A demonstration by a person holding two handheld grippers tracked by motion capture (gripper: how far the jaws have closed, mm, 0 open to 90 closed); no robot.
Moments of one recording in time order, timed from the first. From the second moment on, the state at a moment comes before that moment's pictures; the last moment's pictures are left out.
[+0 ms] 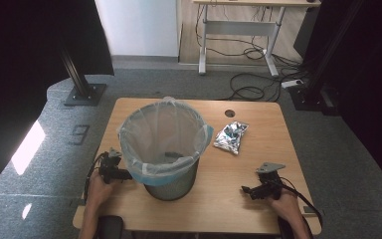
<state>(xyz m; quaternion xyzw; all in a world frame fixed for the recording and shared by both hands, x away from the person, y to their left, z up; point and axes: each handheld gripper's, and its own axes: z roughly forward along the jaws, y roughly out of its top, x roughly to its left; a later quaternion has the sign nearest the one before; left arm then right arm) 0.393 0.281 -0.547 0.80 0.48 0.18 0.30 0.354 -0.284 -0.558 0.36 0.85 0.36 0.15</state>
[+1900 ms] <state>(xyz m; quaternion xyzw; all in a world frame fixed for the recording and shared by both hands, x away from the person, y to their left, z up) 0.395 0.274 -0.548 0.81 0.48 0.18 0.30 0.420 -0.261 -0.510 0.39 0.83 0.35 0.19</state>
